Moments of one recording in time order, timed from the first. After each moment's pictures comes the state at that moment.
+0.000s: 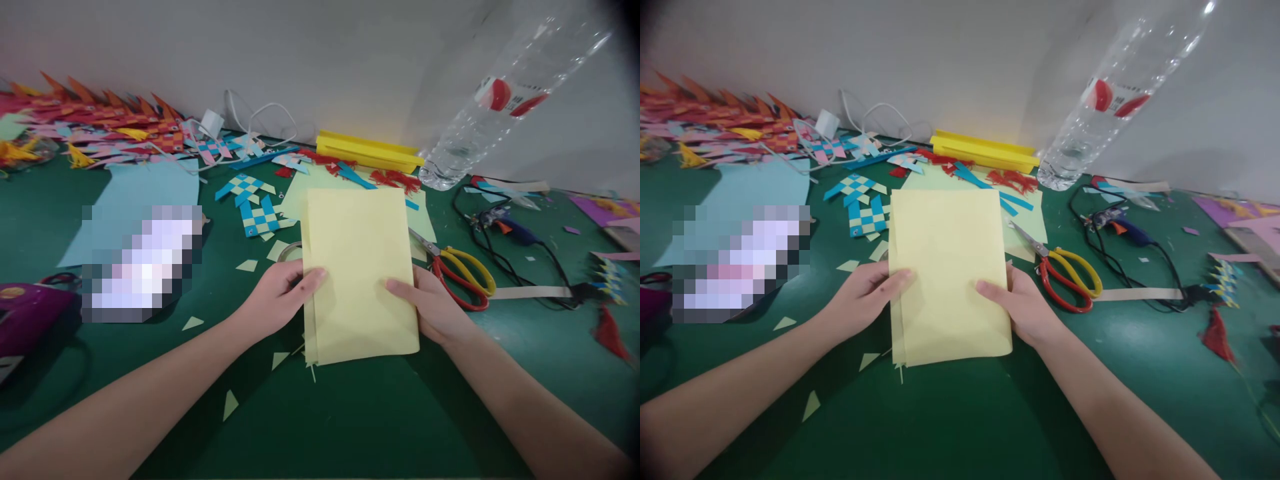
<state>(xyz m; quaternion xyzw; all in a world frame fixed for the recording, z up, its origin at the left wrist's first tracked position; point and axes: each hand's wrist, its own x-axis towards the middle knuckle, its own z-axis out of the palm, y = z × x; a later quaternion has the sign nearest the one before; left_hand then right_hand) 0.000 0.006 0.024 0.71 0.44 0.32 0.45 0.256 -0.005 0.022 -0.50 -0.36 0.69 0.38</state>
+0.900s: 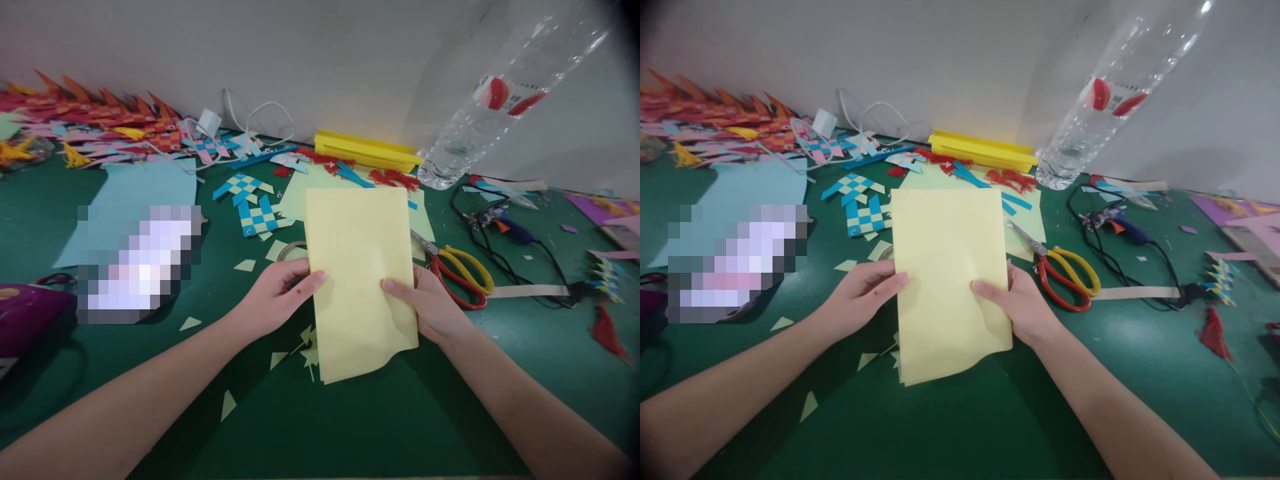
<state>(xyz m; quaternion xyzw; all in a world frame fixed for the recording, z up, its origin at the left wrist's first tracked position) 0.002 0.008 0.028 0.68 0.41 0.34 0.51 0.253 -0.005 0.026 -0.50 -0.36 0.69 0.39</state>
